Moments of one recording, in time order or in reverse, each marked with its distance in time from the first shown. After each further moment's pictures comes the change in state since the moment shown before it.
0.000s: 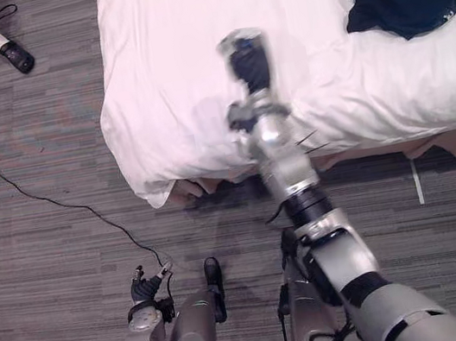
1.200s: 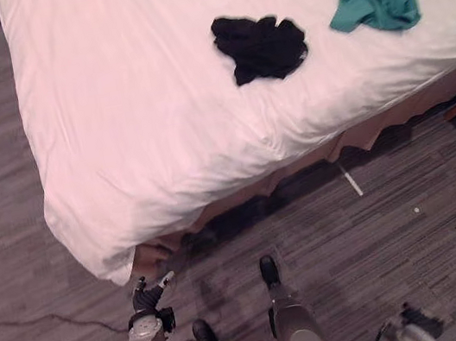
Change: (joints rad) left arm 0.032 -0.041 0.061 0.021 0.096 0.073 -0.084; right arm 1.076 0.152 -0.593 0.388 -0.171 0.195 -0.047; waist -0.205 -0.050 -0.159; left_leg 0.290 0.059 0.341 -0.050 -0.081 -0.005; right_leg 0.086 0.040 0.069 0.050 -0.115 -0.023
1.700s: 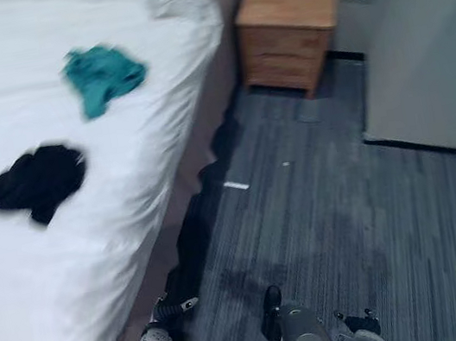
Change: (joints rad) left arm 0.009 -0.004 -0.056 0.151 0.258 -0.007 -0.103; right arm -0.053 0.010 0.254 0.131 -0.198 0.005 0.087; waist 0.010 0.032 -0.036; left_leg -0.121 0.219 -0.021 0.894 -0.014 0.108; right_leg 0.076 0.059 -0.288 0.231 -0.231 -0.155
